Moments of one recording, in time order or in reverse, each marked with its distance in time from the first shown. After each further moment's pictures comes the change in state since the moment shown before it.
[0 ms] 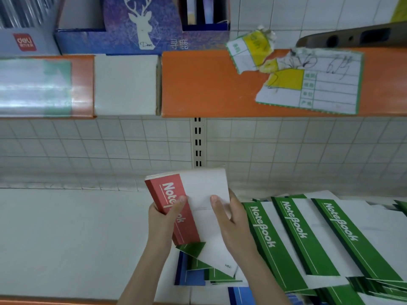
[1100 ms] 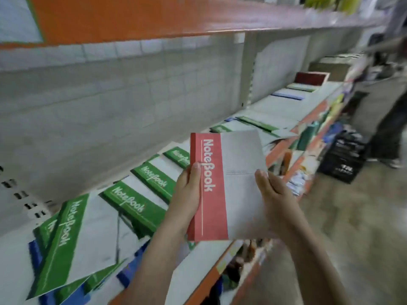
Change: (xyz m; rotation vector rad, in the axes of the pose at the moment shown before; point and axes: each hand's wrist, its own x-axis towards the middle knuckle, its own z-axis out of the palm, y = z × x) left_hand -0.157 -0.016 0.182 0.306 -1.066 -0.193; right_hand -0.197 -0.048 -0.196 -0.309 0.904 0.257
